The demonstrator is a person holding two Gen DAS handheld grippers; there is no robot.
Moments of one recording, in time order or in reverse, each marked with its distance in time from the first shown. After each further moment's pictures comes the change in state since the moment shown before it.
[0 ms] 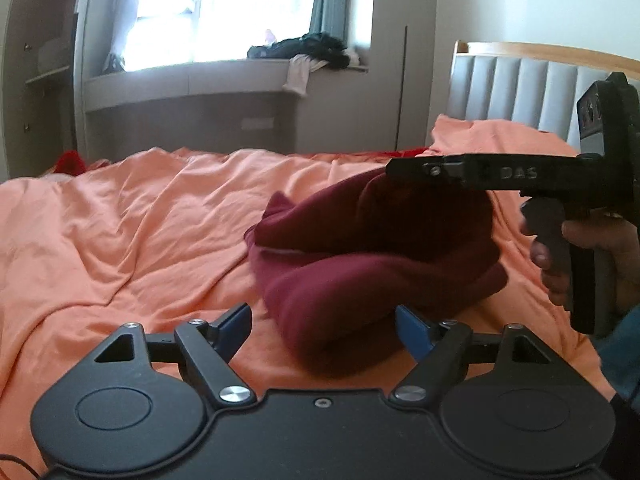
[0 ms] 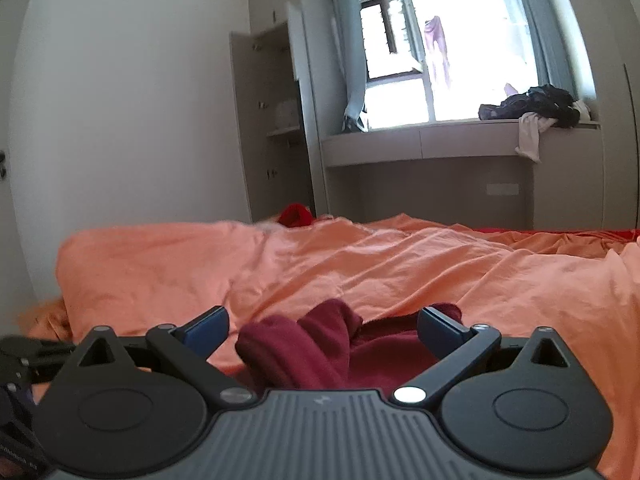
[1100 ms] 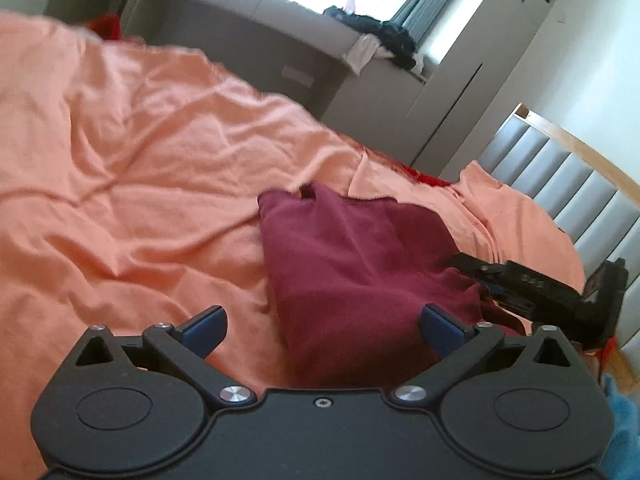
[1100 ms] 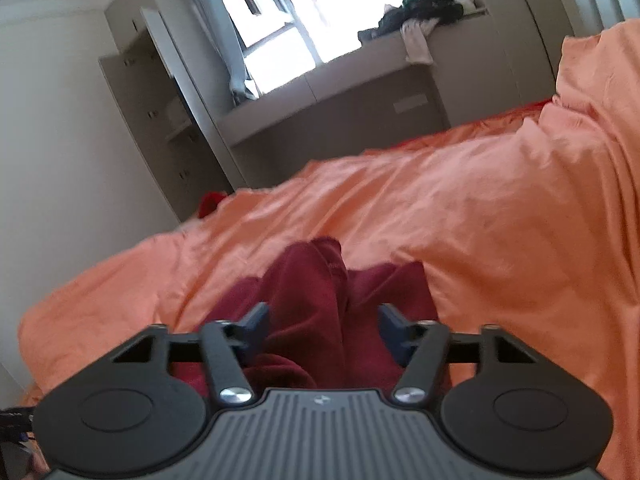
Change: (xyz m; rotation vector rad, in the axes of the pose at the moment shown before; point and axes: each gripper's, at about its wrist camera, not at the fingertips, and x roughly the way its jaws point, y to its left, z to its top) left arm 0.051 0.066 0.009 -0.479 0.095 -0.128; right arm 0.018 -0.111 -0.034 0.407 0.120 -0.140
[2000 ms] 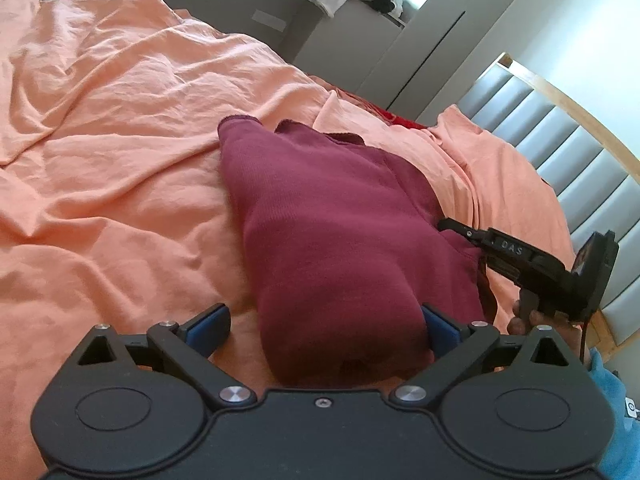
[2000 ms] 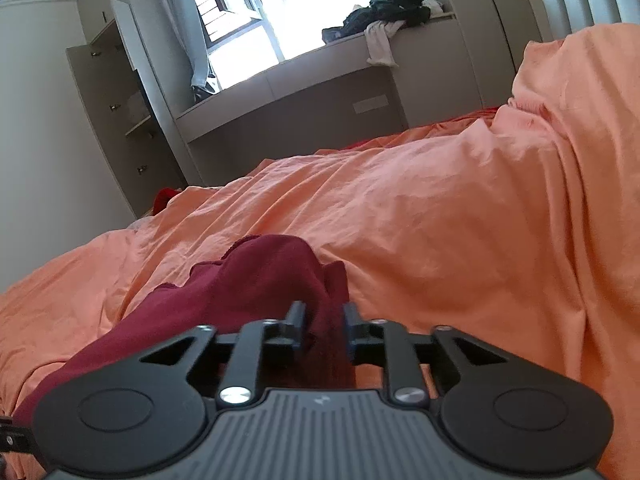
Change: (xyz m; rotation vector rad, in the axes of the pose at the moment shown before) left arm 0.045 -0.022 -0.006 0.034 0.151 -0.069; right arm -0.003 -0.031 0.002 -0.008 -0.018 -0.136
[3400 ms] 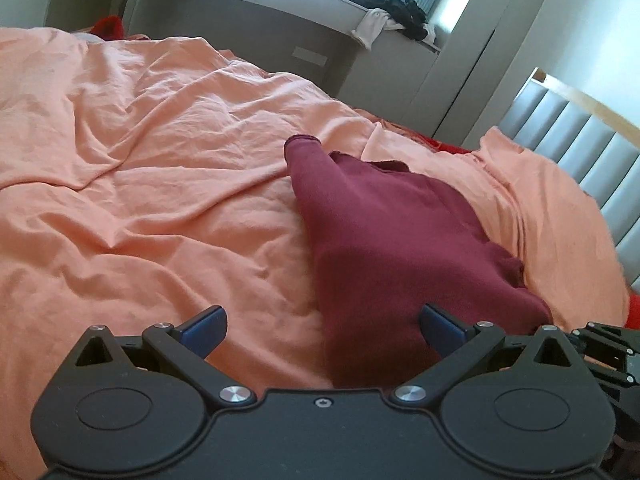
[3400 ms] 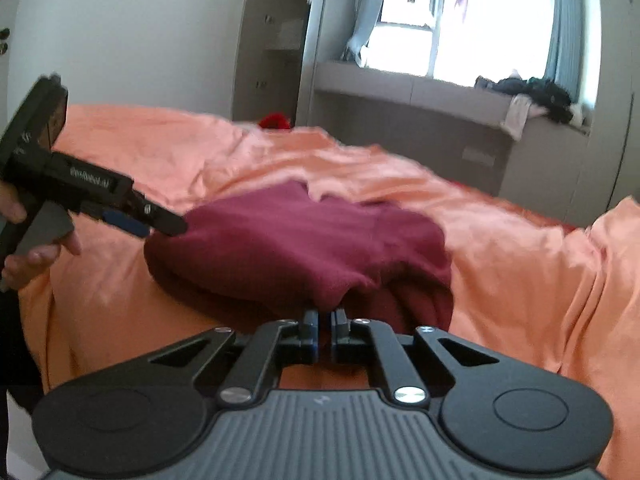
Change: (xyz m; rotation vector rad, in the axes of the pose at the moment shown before) left arm -0.027 -0.003 -0.017 0.035 -0.104 0.186; right arm -0.099 0.099 -0.070 -0.608 0.061 0.095
